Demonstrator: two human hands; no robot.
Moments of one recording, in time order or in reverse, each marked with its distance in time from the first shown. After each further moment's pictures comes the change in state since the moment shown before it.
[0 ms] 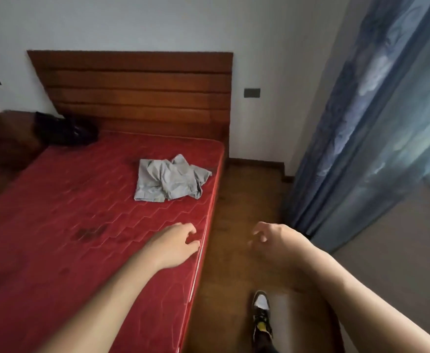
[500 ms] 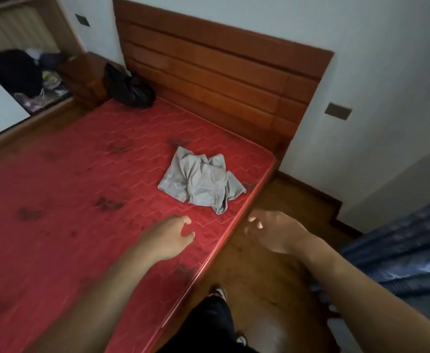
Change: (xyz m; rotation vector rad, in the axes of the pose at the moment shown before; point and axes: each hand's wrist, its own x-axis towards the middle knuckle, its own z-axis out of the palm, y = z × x) left_hand 0.204 -0.007 -0.082 -0.222 0.102 -0.398; right_hand 0.312 -0.033 -0.145 -0.196 -0.265 -0.362
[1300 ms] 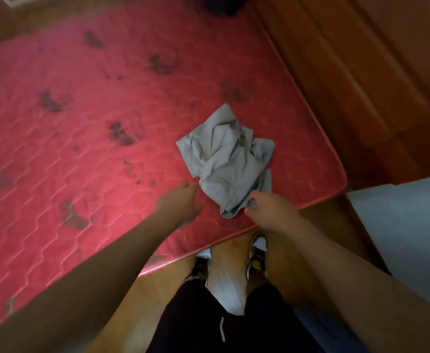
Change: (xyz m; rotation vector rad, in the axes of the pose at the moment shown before) left_hand 0.340 -0.004 0.023 -0.187 0.004 -0.472; right_hand 0.444 0.069 -0.043 -0.256 -0.400 -0.348
